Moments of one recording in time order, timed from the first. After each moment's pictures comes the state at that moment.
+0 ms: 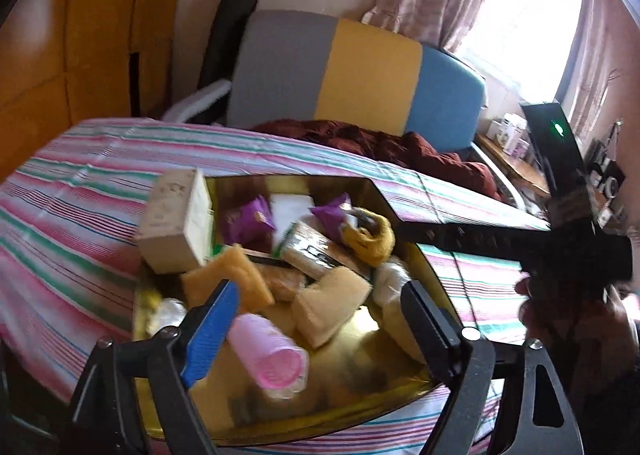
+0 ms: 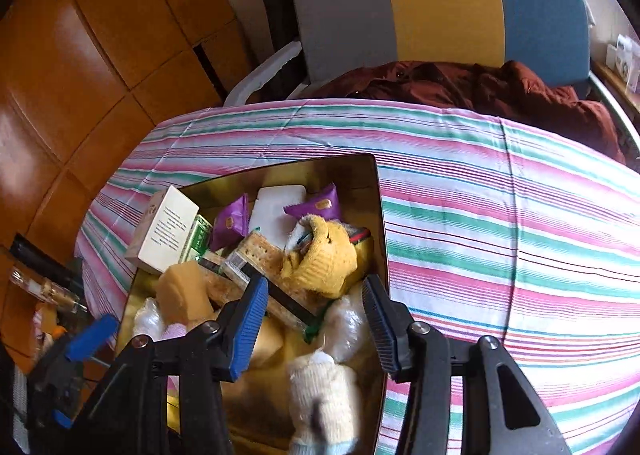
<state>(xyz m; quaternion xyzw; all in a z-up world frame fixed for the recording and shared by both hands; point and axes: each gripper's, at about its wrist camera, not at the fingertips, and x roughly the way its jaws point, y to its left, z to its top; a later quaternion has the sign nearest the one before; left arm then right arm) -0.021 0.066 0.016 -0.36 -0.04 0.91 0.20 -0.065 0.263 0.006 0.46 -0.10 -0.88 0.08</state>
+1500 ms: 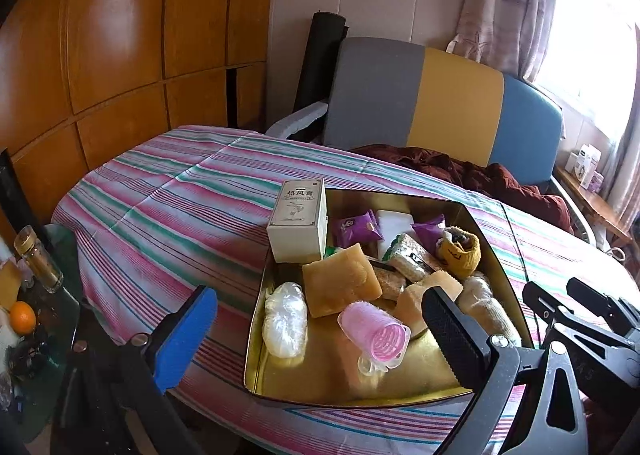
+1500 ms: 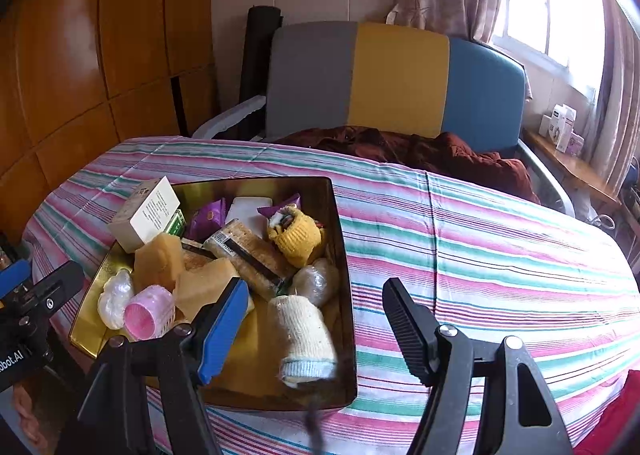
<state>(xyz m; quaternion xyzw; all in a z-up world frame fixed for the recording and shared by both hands) 0.013 0.019 0.021 -0.33 -0.04 0.94 0.04 0.029 0.225 0.018 0.35 0.00 -0.94 -0.03</state>
